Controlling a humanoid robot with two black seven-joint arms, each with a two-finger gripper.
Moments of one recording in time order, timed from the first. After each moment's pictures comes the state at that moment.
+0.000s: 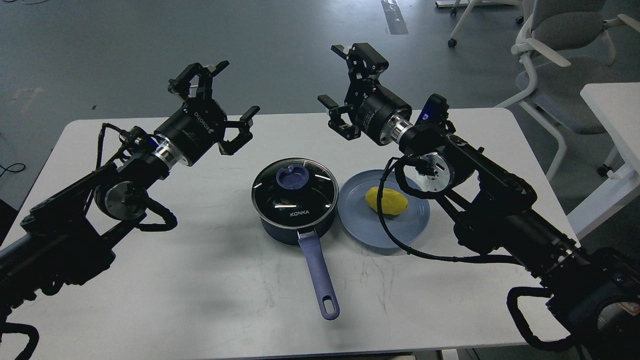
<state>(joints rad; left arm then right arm) -0.73 0.39 -0.62 -0.99 -0.02 -0.40 -0.29 0.76 -0.05 0.90 0.99 -0.48 0.19 0.04</state>
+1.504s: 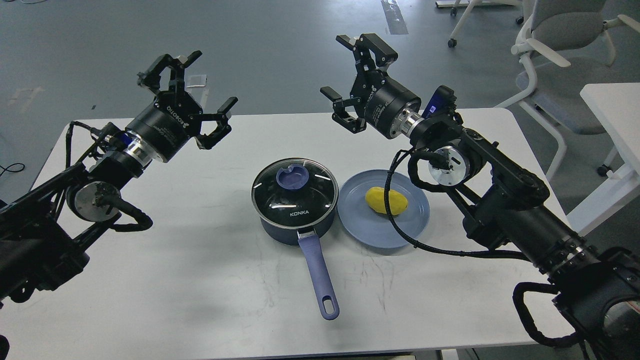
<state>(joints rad) -0.70 0.48 -0.67 -1.07 -0.03 -0.42 -0.28 0.79 -0.06 0.91 0.97 -0.48 0.22 0.03</state>
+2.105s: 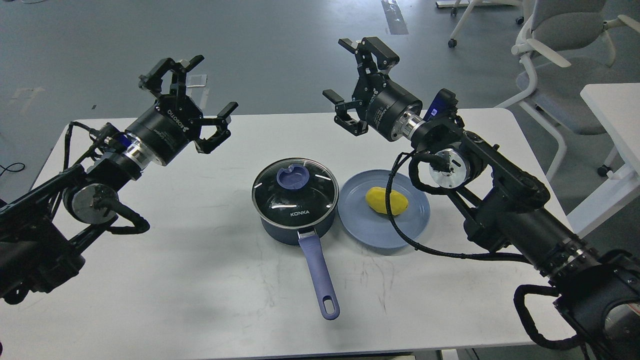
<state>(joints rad) -0.70 0.50 -0.64 -1.10 0.04 -0.39 -0.28 0.78 -0.07 0.91 0.97 -0.48 0.21 0.03</state>
